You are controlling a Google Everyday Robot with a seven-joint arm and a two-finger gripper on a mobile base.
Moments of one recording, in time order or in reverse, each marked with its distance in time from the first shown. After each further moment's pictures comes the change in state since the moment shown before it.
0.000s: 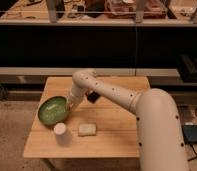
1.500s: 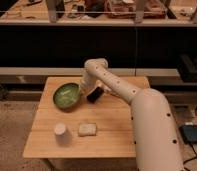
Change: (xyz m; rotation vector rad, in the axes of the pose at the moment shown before) arm 0.077 0.072 -0.053 -0.044 0.125 0.133
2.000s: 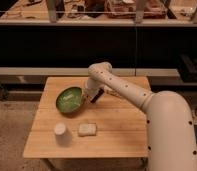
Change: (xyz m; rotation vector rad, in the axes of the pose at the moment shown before) arm -0.043 0.016 -0.013 -0.011 -0.010 0.044
